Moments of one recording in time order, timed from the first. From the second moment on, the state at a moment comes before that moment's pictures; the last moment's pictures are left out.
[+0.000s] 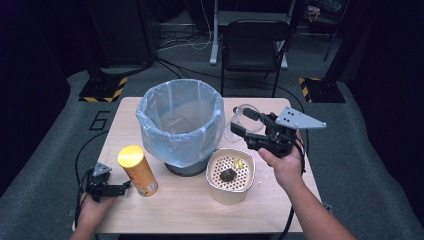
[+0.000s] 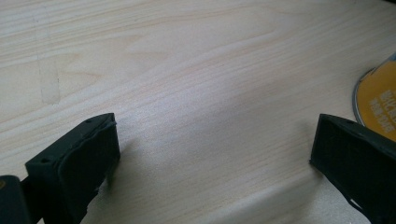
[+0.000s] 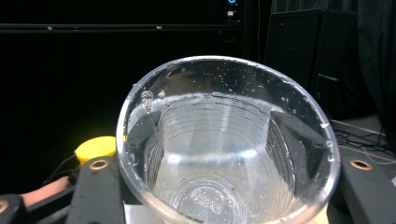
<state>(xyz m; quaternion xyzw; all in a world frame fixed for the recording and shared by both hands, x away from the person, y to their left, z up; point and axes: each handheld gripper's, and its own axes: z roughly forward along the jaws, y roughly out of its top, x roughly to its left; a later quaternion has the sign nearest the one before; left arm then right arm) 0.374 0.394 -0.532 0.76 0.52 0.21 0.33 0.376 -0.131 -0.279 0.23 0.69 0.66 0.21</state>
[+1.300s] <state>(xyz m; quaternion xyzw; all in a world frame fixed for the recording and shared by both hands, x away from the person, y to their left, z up) 0.374 0.393 -0.532 0.76 0.52 0.21 0.33 0.470 0.008 -0.252 0.21 0.75 0.59 0.20</state>
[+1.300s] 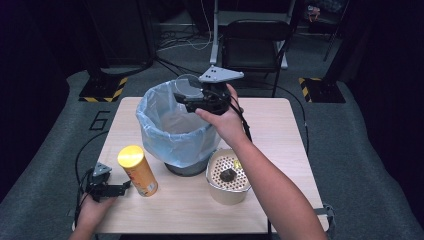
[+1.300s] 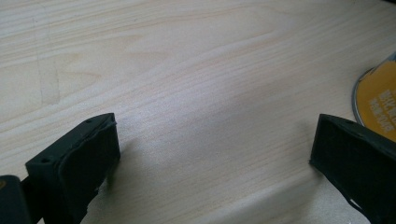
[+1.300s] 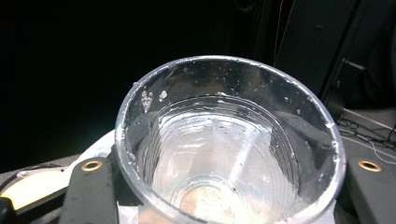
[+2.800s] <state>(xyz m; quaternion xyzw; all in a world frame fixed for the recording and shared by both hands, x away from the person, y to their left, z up) 0.369 0.399 -0.518 0.74 0.53 0.20 0.35 0.421 -0.055 -0.270 0.22 0.76 0.58 0.19</state>
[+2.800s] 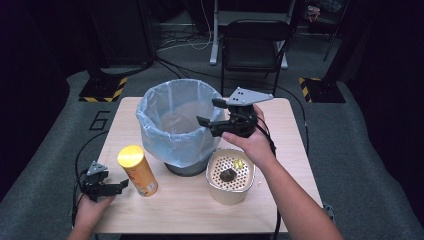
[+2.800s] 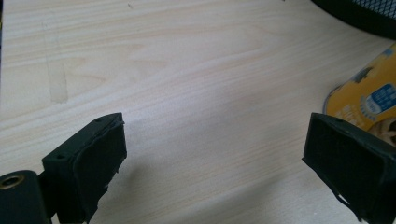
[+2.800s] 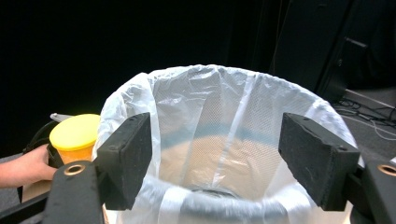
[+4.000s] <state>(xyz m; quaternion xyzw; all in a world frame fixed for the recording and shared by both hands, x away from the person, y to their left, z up) 0.322 0.382 -0.443 0.76 0.45 0.16 0.44 0.365 -0.151 -0.323 0.29 0.75 0.55 0.24</state>
